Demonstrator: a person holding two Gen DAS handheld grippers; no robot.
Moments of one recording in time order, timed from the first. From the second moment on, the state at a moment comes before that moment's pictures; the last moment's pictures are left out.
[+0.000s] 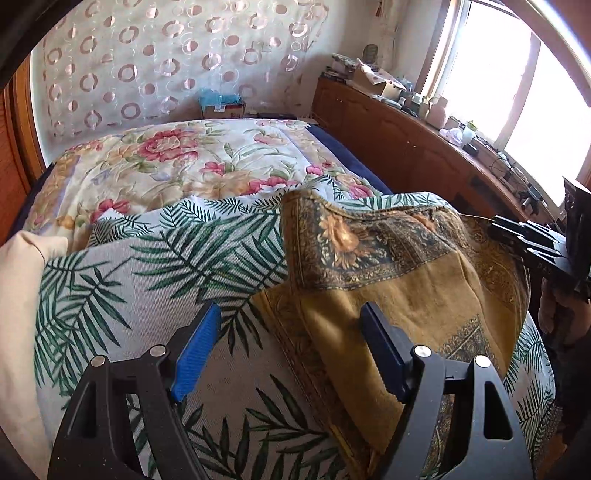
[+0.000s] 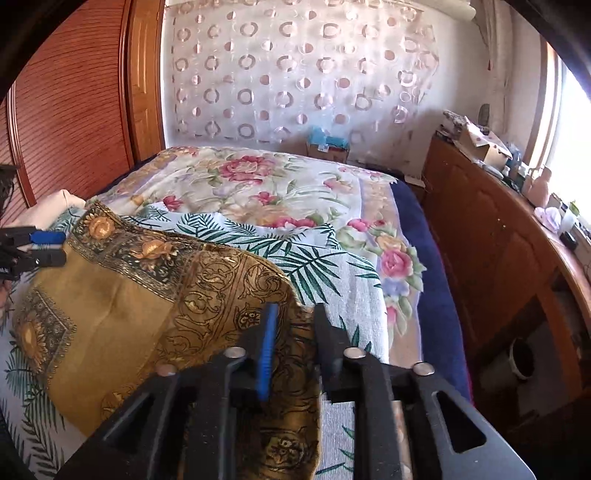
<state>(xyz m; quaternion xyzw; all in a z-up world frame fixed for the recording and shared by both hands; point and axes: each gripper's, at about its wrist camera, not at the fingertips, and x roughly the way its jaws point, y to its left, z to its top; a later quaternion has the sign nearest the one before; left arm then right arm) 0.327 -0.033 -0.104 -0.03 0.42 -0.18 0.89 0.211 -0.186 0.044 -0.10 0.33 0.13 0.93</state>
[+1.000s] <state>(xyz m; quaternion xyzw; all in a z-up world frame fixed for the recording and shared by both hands) 0.316 -0.042 -0.098 -0.05 0.41 -0.24 0.88 0.258 -0.208 0.018 -0.03 0.36 0.20 0.91</state>
